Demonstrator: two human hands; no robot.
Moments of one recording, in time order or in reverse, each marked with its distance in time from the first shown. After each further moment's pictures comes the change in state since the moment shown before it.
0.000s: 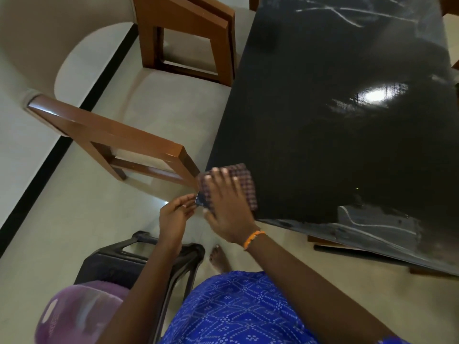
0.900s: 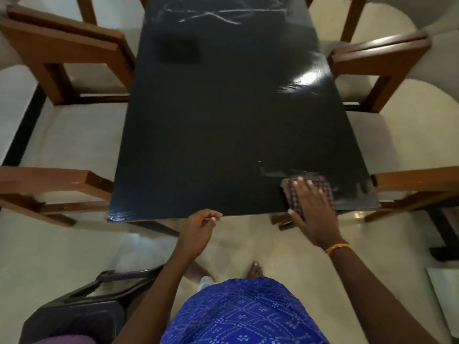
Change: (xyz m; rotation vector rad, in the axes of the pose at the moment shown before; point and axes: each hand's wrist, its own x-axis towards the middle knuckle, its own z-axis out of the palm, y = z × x) left_hand -0.101 -0.030 0.168 0.689 -0.564 0.360; right_hand -0.271 0.253 -0.064 -0.084 0.135 0.579
